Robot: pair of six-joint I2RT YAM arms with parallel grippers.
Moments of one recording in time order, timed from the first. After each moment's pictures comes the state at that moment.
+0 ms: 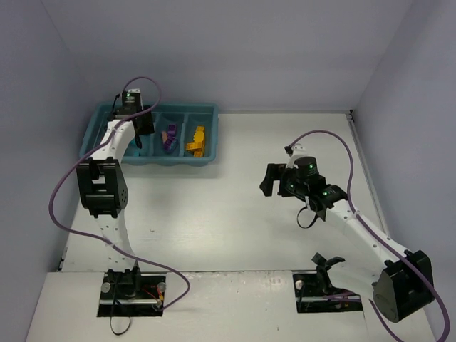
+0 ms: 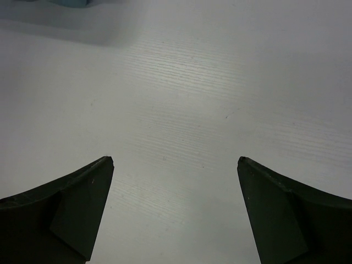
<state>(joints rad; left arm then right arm) 0.00 2.05 1.81 -0.54 -0.21 -0.13 0.41 1.10 0.72 -0.27 -0.09 0.35</state>
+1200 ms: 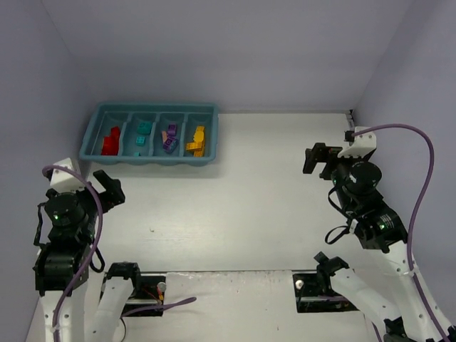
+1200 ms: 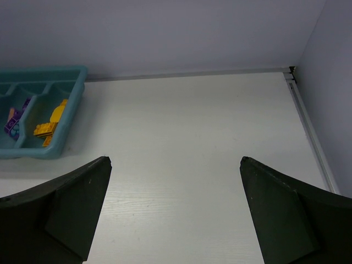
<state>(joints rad) 0.01 0.55 1.09 -0.87 -0.16 -0.29 0.39 0.73 1.03 -0.42 0.35 0.14</state>
